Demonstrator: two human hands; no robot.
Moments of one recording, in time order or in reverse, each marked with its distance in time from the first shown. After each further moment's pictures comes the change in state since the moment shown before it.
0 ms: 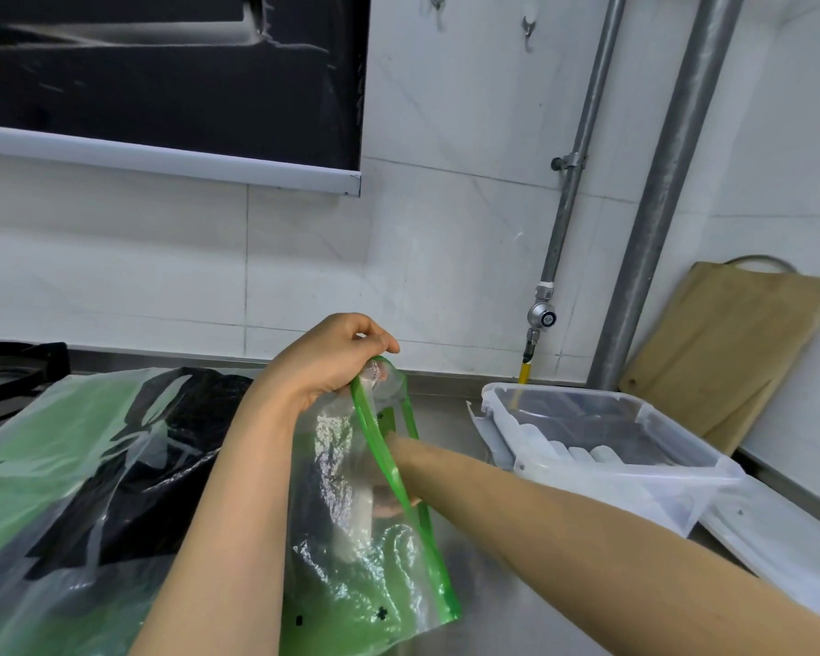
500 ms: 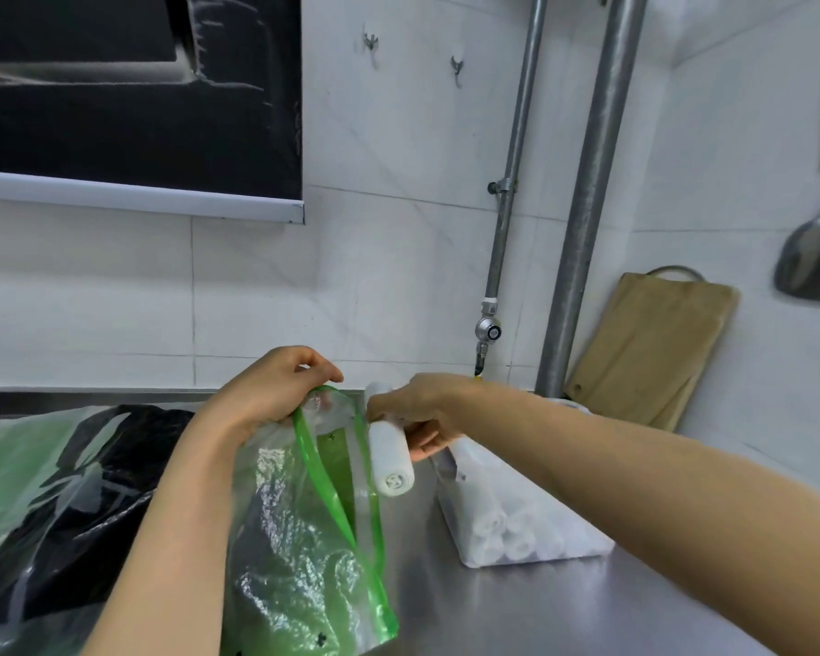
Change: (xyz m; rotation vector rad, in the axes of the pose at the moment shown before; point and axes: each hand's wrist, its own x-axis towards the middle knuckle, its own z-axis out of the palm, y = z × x) left_hand 0.000 0.002 0.005 0.067 -0.016 -0.013; right_hand -0.057 -0.004 -0.095 0.118 0.170 0.084
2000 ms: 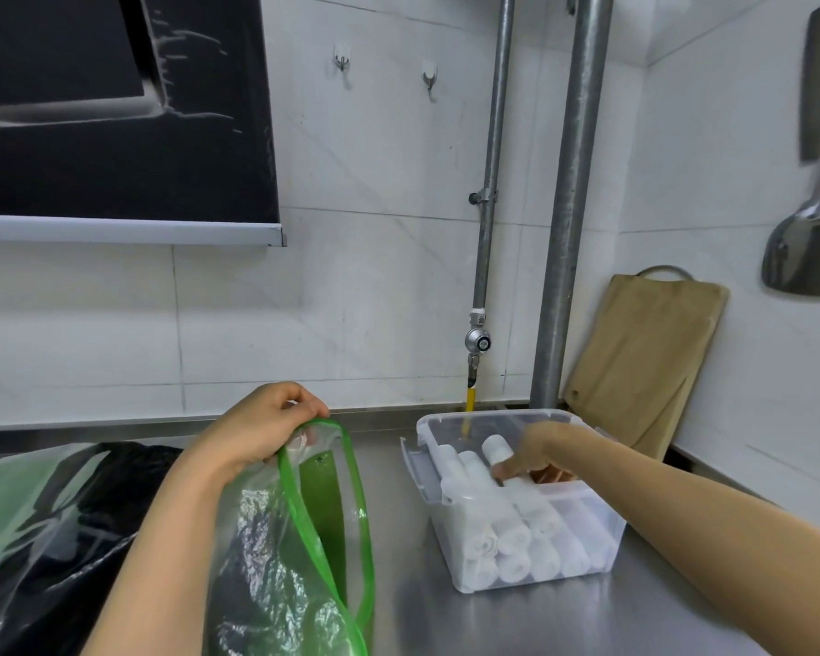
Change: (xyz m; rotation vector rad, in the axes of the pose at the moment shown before) left_hand 0.007 -0.001 0.014 0.080 -0.012 -0.021; right_hand 0.015 0.111 -0.084 -0.516 0.198 0.276
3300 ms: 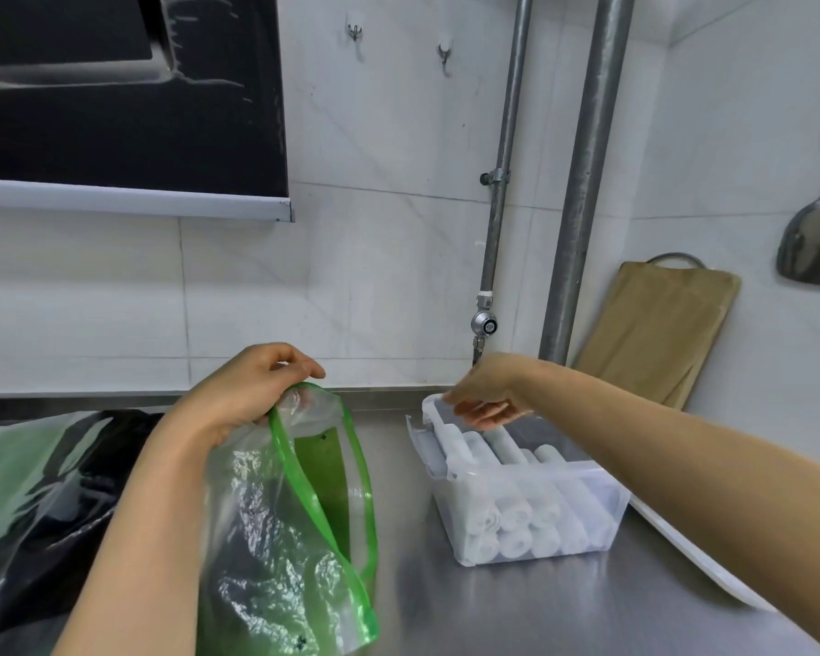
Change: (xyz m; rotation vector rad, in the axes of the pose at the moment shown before) left_hand -0.008 0.000 -0.017 -0.057 0.047 0.021; right_hand -0.018 -0.058 -0.025 0.485 -0.051 -0.214
